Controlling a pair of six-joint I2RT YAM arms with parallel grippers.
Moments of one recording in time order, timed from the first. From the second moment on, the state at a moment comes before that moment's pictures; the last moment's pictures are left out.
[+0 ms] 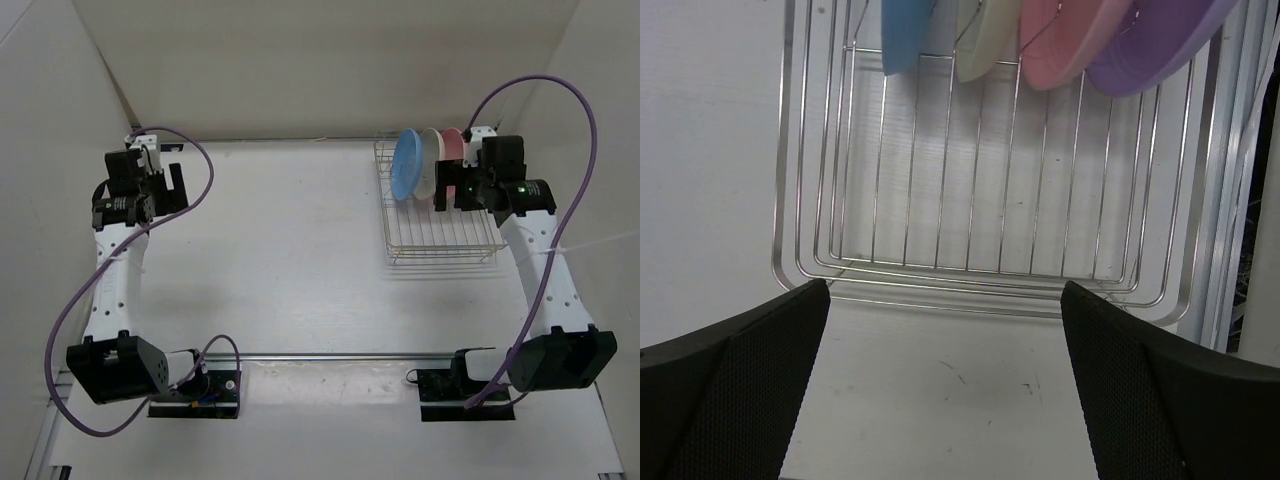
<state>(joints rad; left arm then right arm) 0.15 1.26 1.32 -0.70 -0.04 0.03 0.12 1.31 1.43 -0.87 -0.01 -0.03</state>
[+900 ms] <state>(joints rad) 0.13 1.23 1.38 -0.87 -0.02 0.16 0.11 1.64 1.65 -0.58 -0.21 -0.14</state>
